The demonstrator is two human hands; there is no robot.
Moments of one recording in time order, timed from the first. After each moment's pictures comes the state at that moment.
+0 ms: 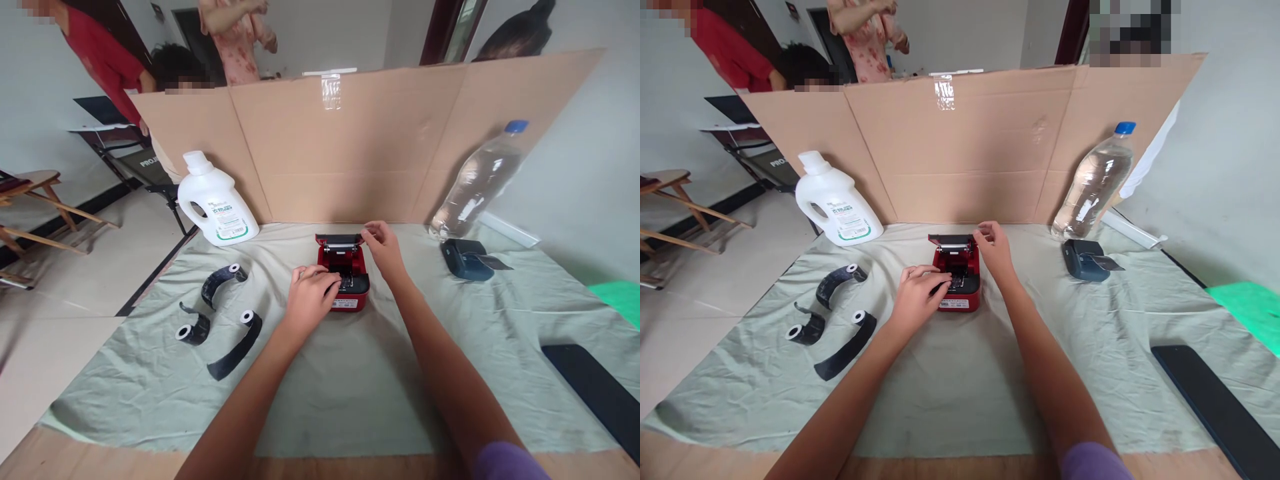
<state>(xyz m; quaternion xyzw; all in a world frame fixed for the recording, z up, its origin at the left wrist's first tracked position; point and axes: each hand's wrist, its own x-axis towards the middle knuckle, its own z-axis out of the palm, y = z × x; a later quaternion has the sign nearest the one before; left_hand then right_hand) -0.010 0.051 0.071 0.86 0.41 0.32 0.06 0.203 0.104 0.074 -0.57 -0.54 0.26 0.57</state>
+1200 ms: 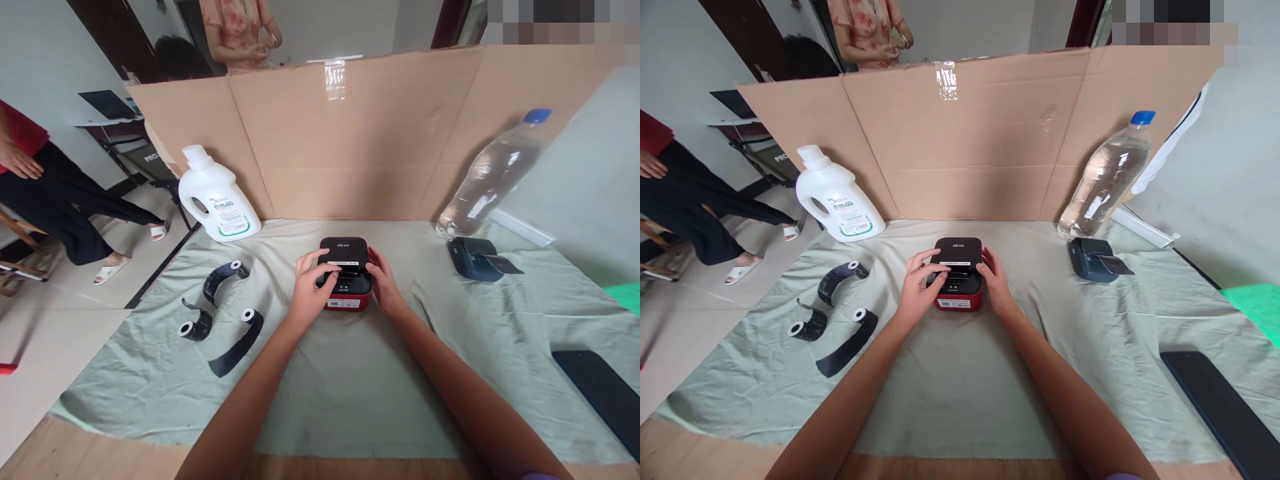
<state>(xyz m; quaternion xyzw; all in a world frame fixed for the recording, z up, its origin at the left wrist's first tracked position) -0.005 0.067 0.055 0.76 0.41 0.47 0.19 0.190 0.068 -0.004 -0.47 -0.45 0.43 0.63</state>
